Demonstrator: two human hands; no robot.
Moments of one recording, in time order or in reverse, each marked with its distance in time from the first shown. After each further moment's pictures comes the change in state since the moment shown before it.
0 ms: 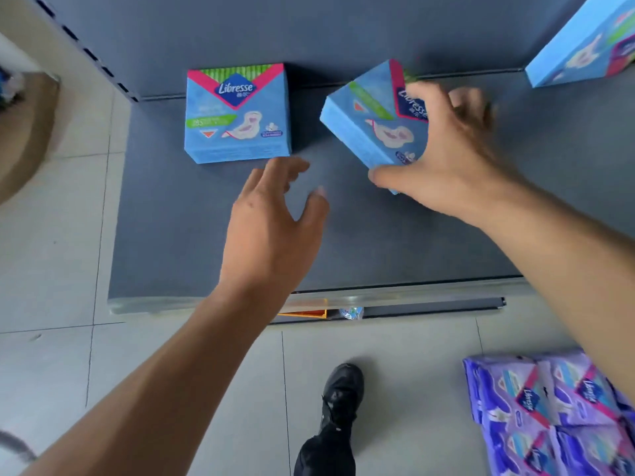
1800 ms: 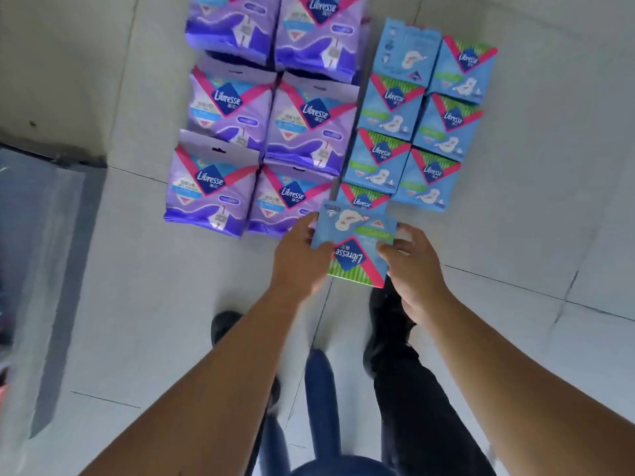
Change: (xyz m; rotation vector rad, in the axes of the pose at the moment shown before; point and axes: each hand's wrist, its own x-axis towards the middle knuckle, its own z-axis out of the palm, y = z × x) left_hand -0.571 0.010 0.514 0.348 -1.304 -0.012; right_hand -0.705 0.478 0.168 1.382 0.659 1.584
